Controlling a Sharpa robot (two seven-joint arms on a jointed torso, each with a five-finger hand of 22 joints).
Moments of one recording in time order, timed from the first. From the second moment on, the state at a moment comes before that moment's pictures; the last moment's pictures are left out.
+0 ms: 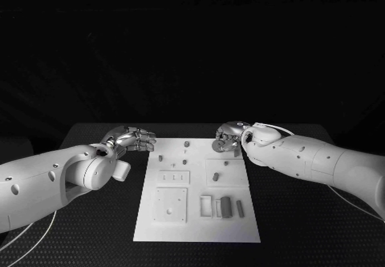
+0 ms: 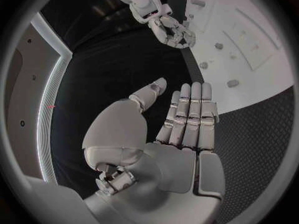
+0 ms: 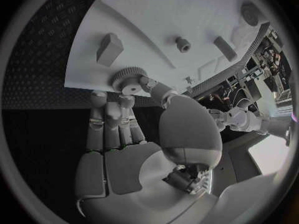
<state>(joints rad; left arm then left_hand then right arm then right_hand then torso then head) 1.35 -0.75 -0.19 1.35 -0.13 -0.30 0.15 1.09 -0.08 0.56 -0.28 0.11 0.76 0.20 0.48 0.31 1.07 0.14 0.19 0.19 0.94 0.12 0.31 0.73 0.02 0.89 0.02 0.14 0.80 1.26 -0.55 -0.13 0.92 -1.53 -0.24 -0.06 1.09 -0.20 0.60 -0.16 0.19 0.82 0.12 0.26 0.53 1.05 0.04 0.94 1.25 1.09 -0.07 1.48 0.95 0.25 1.03 0.02 0.97 1.31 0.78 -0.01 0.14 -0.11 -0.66</state>
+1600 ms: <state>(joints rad) 1.35 -0.76 -0.19 1.36 -0.14 -0.30 0.14 1.09 -0.08 0.56 -0.28 0.11 0.76 0.20 0.48 0.31 1.07 0.14 0.19 0.20 0.94 0.12 0.30 0.73 0.02 0.89 0.03 0.14 0.81 1.24 -0.58 -0.14 0.96 -1.55 -0.30 -0.06 1.09 -0.23 0.62 -0.17 0.19 0.77 0.17 0.21 0.49 1.01 0.06 0.98 1.20 1.06 -0.03 1.49 0.93 0.25 1.01 0.03 0.97 1.31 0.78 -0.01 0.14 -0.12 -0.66</state>
